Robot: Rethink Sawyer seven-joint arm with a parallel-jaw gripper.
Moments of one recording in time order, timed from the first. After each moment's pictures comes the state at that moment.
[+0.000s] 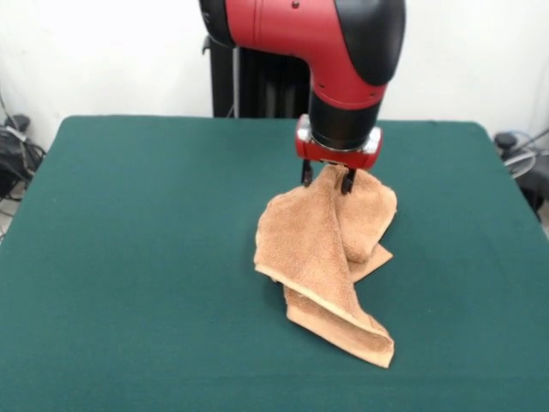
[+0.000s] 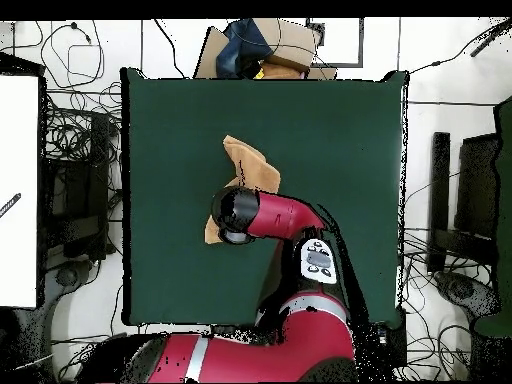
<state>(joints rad) -0.14 -0.47 -0.06 1.66 0.04 0.63 1.73</state>
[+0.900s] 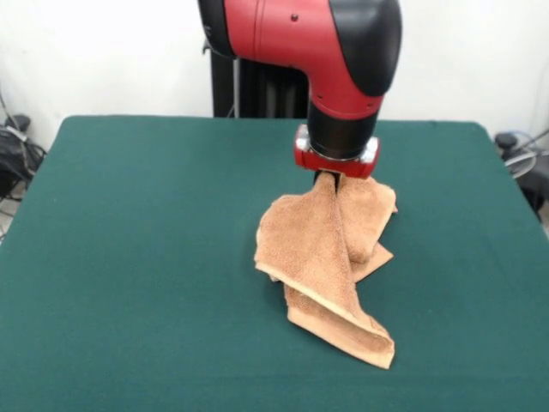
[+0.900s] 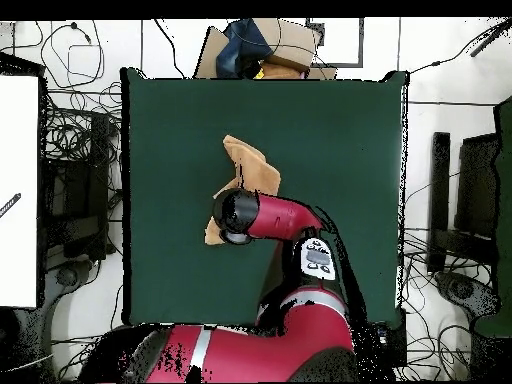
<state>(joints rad) -0.14 -0.44 -0.06 1.66 0.04 0.58 1.73</state>
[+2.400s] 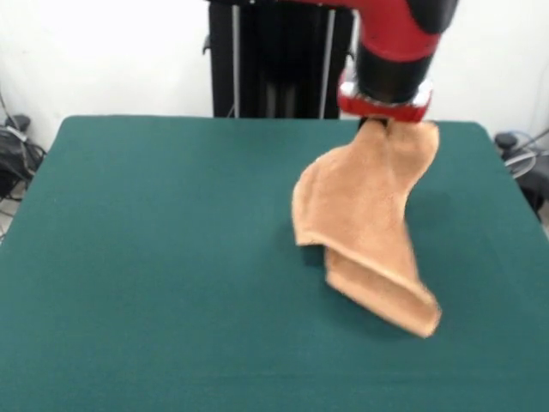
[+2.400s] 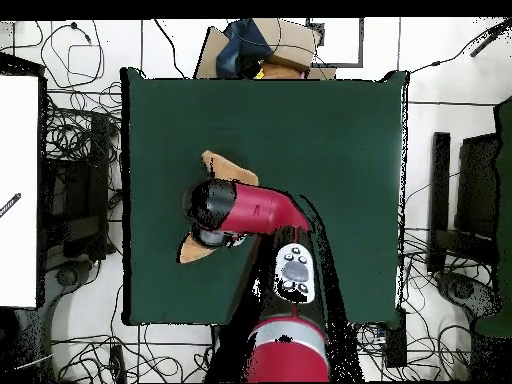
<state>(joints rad) -0.06 -0.60 -0.06 1.67 0.09 0.86 1.73</state>
